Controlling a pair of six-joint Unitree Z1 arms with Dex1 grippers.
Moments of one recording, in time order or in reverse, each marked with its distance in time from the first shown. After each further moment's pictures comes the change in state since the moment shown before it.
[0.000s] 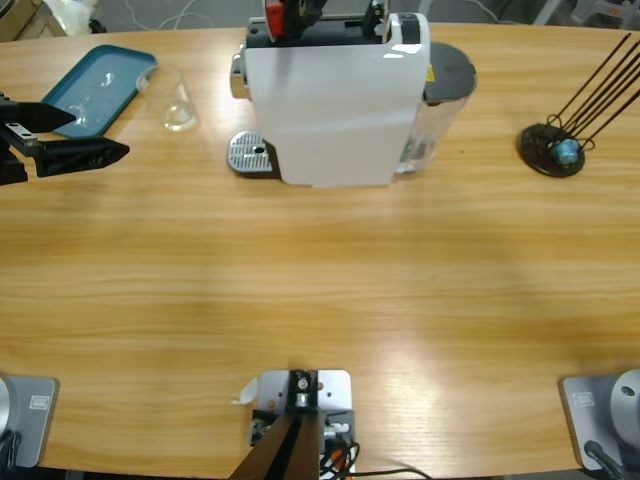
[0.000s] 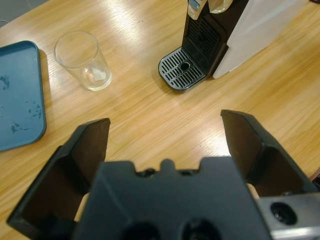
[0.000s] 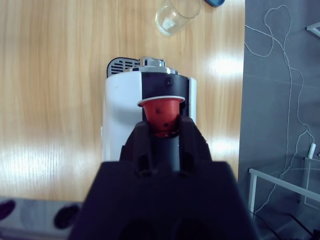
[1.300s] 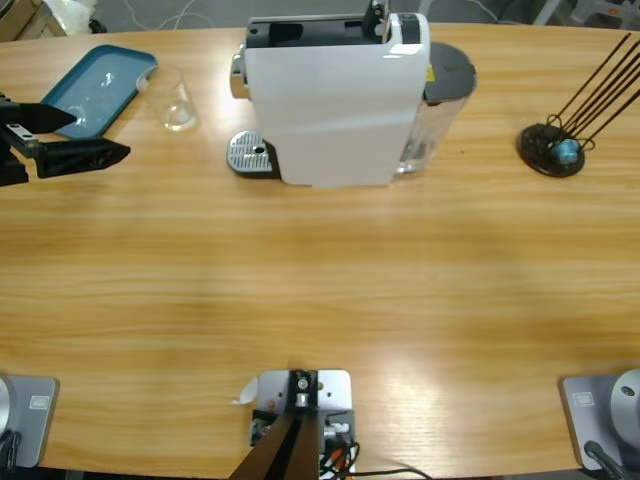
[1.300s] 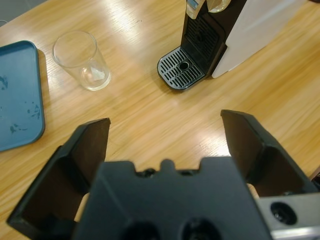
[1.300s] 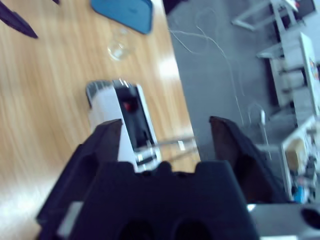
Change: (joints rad) arm 0 -0.002 0.000 0.001 0.000 -0.003 0.001; arm 1 0.185 -0.214 -0.358 0.343 -0.383 0.289
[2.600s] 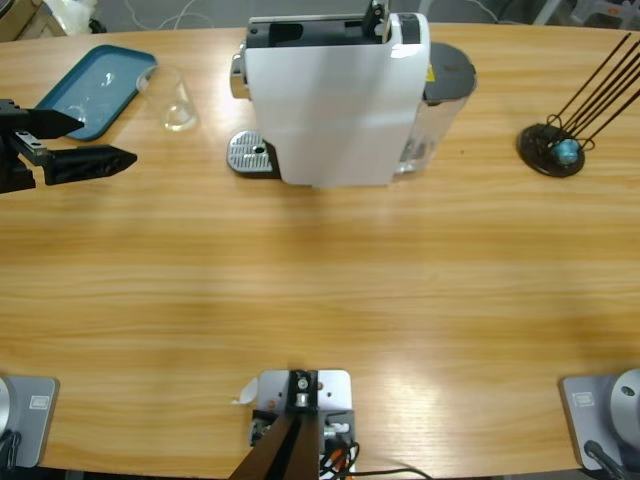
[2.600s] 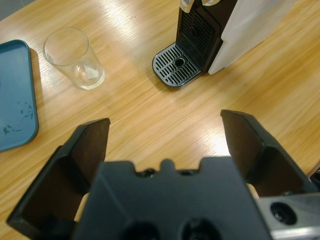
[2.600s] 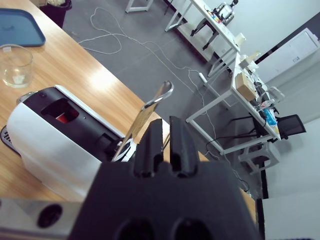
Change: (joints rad) arm 0 -0.017 0.009 0.009 -0.009 -0.001 0.000; arm 1 0.152 -0.219 1.076 -1.075 -0.559 0.278
